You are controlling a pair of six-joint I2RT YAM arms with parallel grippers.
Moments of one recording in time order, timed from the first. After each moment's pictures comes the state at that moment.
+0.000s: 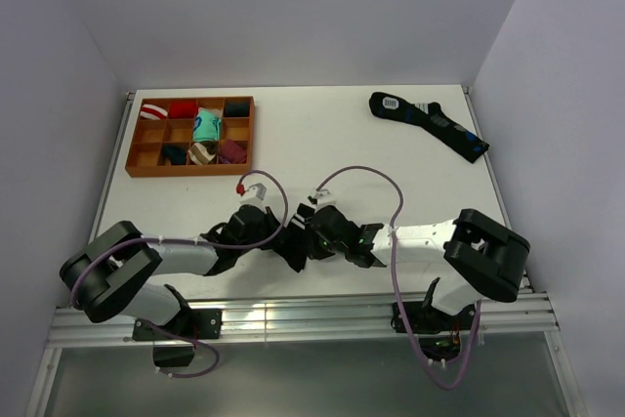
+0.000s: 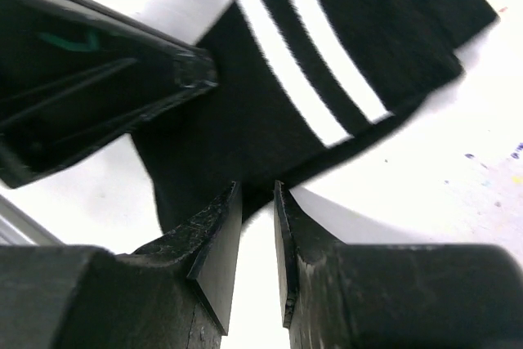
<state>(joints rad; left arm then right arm) -0.81 1.43 0.35 0.48 -0.08 -0.91 1.03 1.49 0.60 0.11 0.14 0.68</state>
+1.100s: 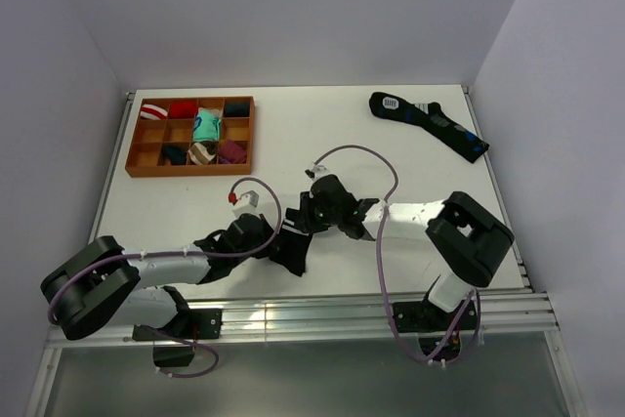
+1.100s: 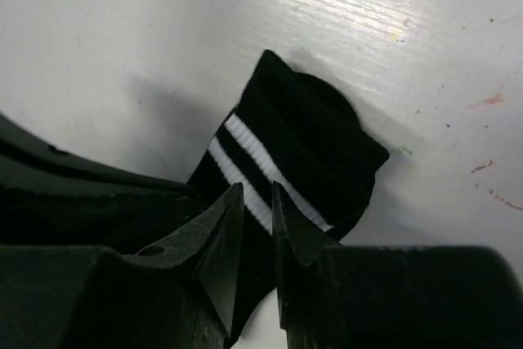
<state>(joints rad) -0.88 1.29 0.32 0.31 -0.20 -1.02 0.85 1.59 0.76 0.12 -0.05 0.64</state>
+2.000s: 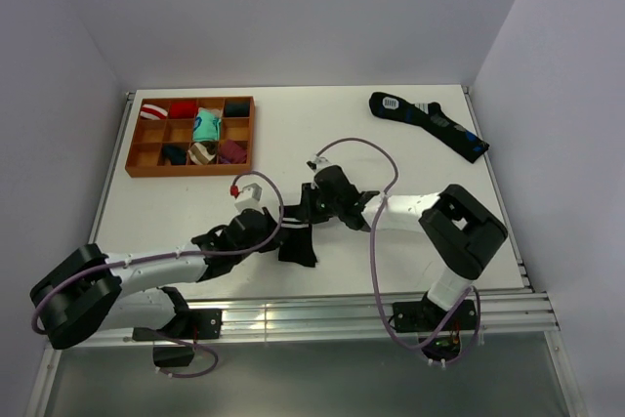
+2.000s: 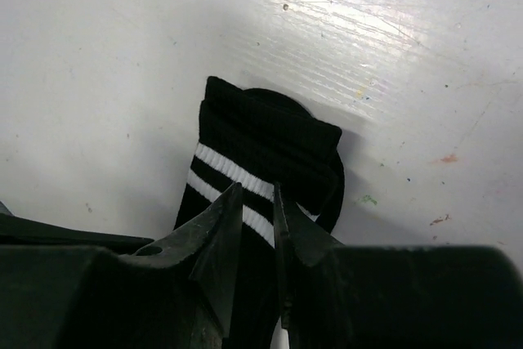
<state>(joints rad) -0.92 1.23 0.39 0.20 -0.26 -1.01 0.77 1.68 0.79 0.18 -0.11 0.58</state>
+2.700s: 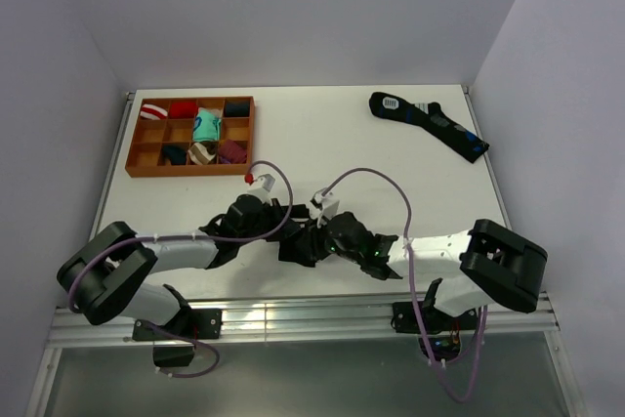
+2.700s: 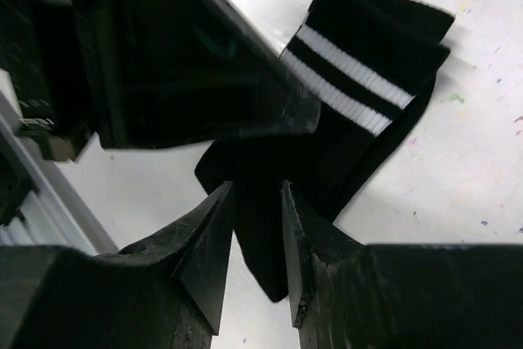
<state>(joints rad) -0.78 1.39 0.43 0.47 0.06 -0.83 1.03 1.37 0.43 0.44 0.10 0.51</state>
